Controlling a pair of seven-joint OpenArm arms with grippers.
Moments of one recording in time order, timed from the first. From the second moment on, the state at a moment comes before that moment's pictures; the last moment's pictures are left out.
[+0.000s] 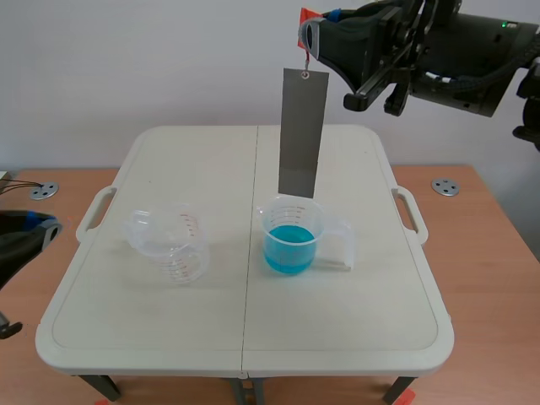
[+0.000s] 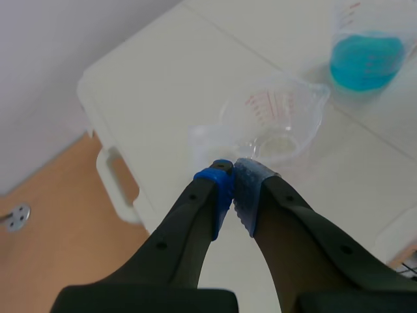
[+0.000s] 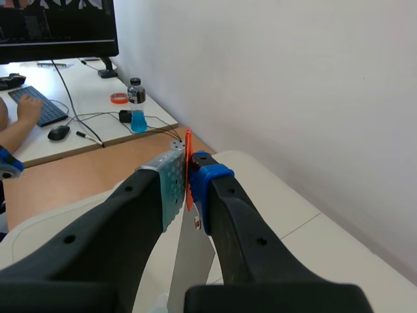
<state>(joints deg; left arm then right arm) 35.6 -39.2 -9.9 102.2 -11.2 -24.0 -8.7 10.7 23.7 -8.7 95.1 29.2 45.3 -5.5</state>
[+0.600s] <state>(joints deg) 64.2 -38.9 -15.1 102.0 -11.3 -20.8 -10.4 10.7 19.6 -9.2 88.5 23.8 45.3 -5.3</state>
